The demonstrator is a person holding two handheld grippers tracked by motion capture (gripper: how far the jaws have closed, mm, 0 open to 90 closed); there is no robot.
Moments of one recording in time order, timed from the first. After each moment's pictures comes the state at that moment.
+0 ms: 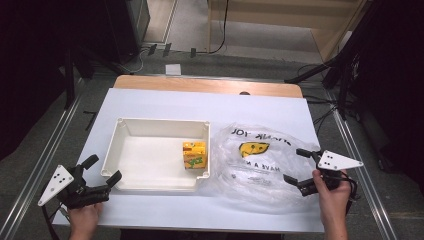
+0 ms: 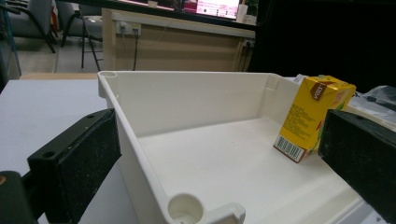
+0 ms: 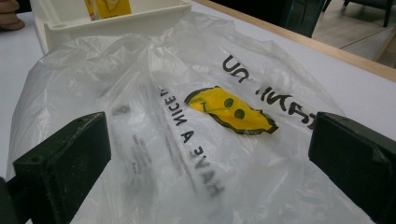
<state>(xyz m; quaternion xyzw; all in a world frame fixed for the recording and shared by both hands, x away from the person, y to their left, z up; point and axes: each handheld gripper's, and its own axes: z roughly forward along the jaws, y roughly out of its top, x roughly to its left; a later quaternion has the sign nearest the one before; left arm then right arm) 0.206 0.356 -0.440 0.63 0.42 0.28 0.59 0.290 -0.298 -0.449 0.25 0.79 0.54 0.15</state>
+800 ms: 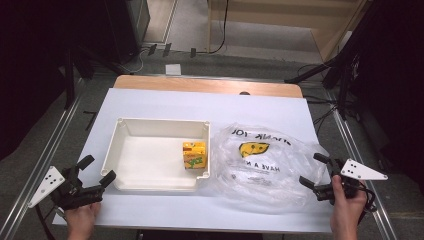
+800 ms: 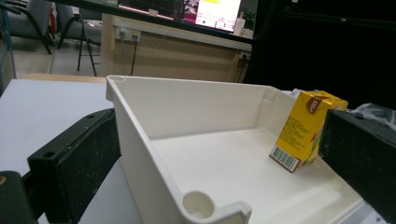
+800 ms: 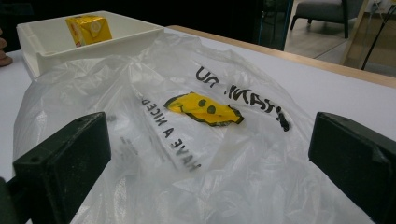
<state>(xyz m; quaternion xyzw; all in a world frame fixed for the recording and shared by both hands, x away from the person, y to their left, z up) 0.203 0.367 -0.440 0.61 0.43 0.27 0.61 0.270 -0.338 -0.459 0.30 0.73 0.58 0.17</state>
